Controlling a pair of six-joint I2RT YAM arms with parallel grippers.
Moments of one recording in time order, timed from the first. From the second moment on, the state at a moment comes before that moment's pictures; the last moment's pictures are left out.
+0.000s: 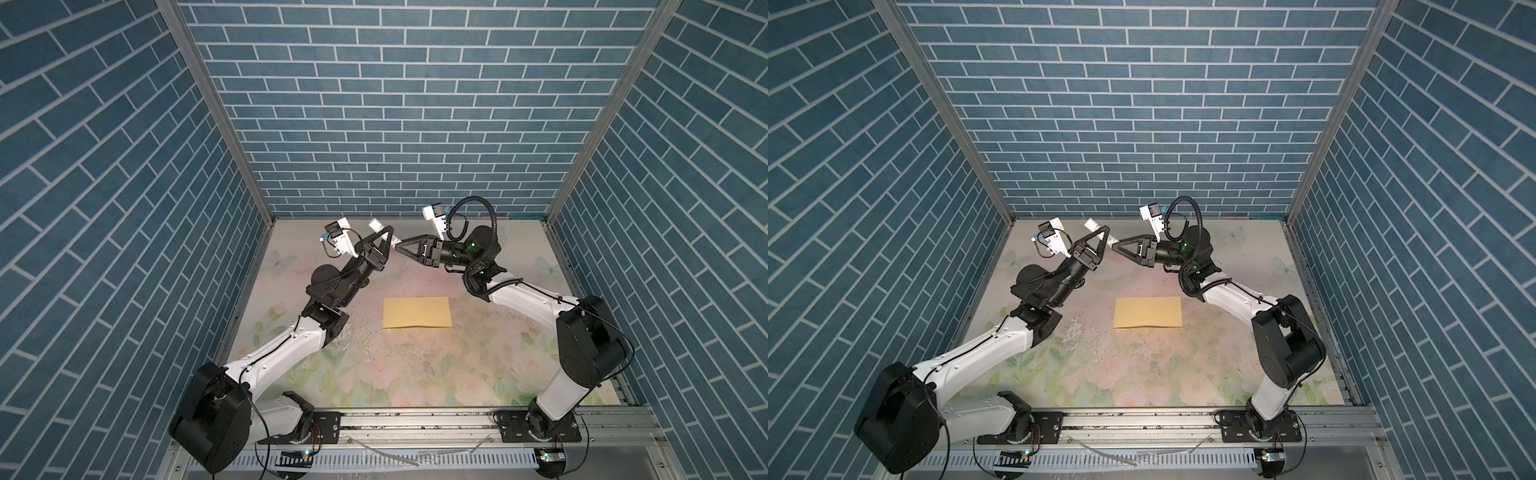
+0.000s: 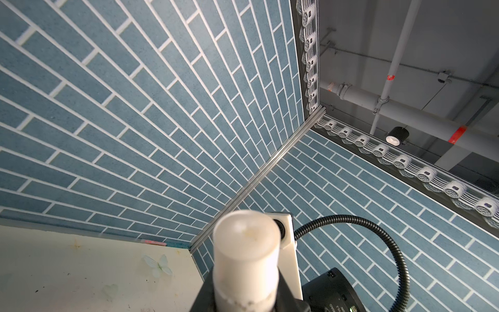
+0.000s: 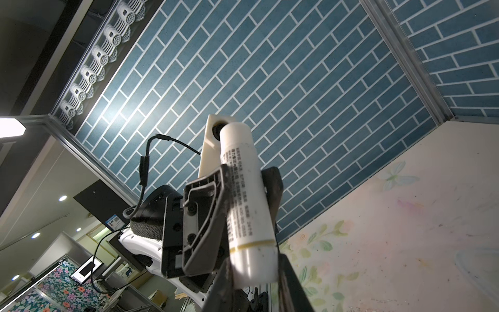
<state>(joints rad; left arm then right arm) -0.55 1.23 0.73 0.85 0.11 -0.91 0.62 1.68 1.16 0.81 -0.96 0.97</state>
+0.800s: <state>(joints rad) -0.57 1.23 0.73 0.77 0.12 -0.94 0.92 1.29 0.98 0.39 0.03 -0.24</state>
